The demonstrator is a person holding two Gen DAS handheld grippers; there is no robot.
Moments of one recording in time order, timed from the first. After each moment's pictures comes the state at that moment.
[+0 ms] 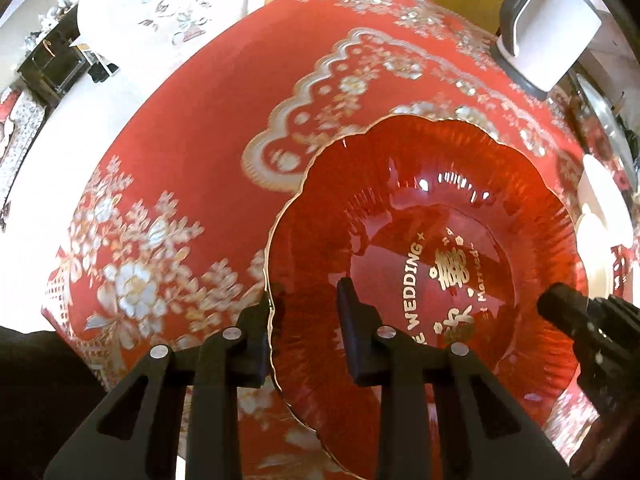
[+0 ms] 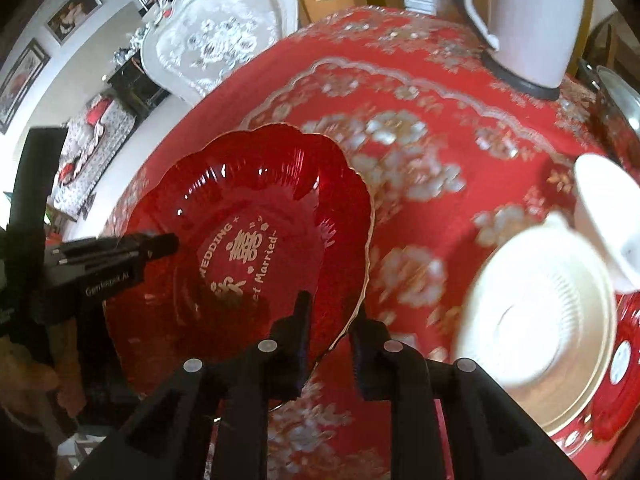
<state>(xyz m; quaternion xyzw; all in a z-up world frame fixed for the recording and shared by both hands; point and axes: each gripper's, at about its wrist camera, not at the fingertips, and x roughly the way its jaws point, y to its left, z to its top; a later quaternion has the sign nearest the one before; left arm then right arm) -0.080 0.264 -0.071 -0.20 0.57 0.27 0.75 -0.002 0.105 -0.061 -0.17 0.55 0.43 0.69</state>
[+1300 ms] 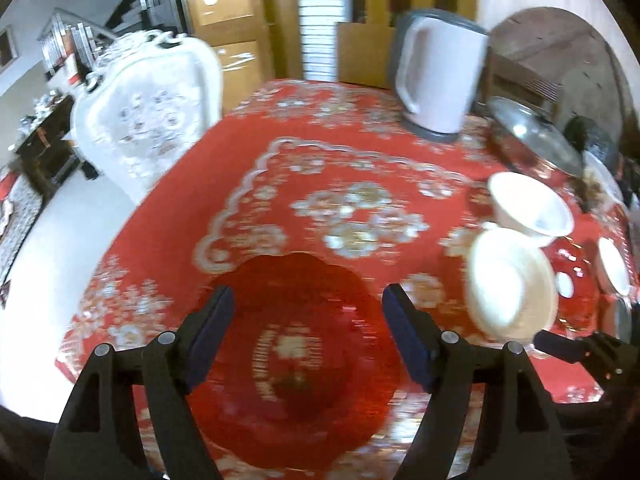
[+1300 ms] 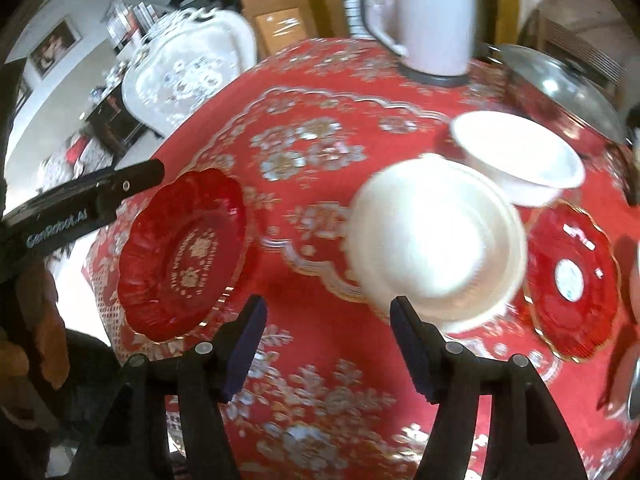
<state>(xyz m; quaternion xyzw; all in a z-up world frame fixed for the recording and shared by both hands) -0.064 0.151 0.006 -0.10 0.44 0.24 0.86 -0.002 -0.023 -0.021 -0.11 0.52 0.37 0.76</state>
